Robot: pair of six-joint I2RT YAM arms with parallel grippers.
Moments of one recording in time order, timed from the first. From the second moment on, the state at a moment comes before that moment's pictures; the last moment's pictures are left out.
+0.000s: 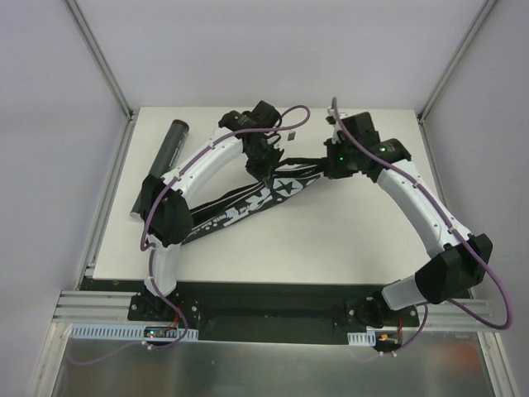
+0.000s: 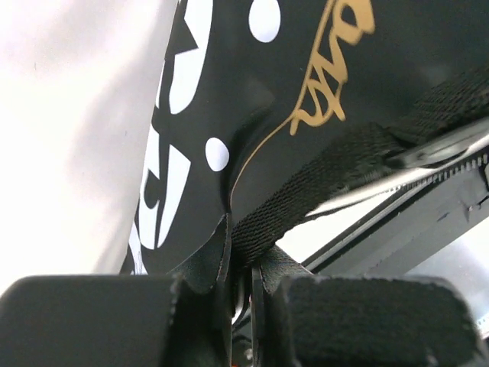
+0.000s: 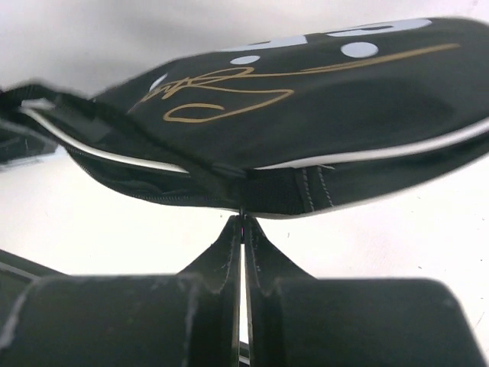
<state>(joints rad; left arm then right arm) -0.64 2.02 2.02 -1.22 0.28 -0.08 0.50 1.46 1.46 -0.88 0.00 0.19</state>
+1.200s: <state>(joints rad) -0.74 1.71 1.49 -0.89 0.40 -0.10 0.31 1.46 1.40 -0.85 -0.31 0.37</state>
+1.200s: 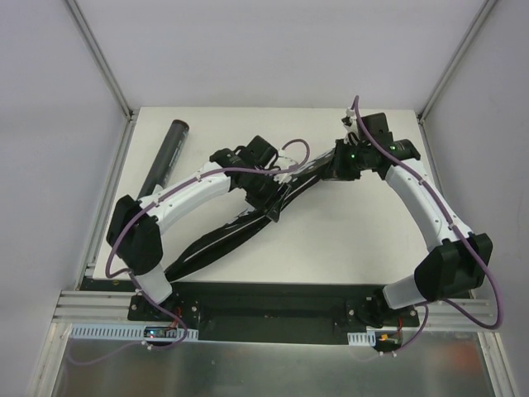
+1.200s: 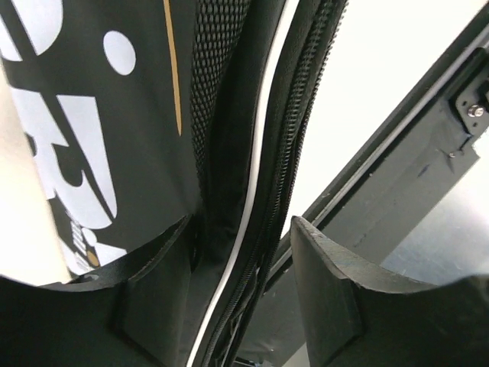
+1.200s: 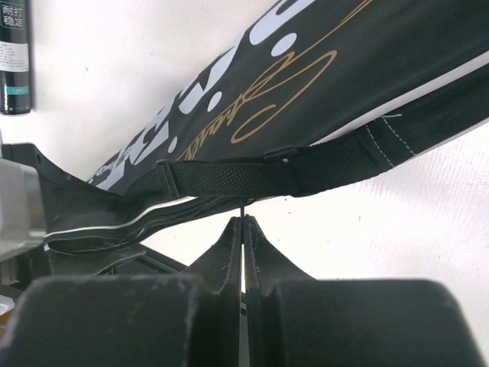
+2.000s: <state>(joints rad) -0.73 1.88 1.81 -0.98 0.47 -0.06 0.56 1.46 1.34 -0.83 -0.21 0.47</state>
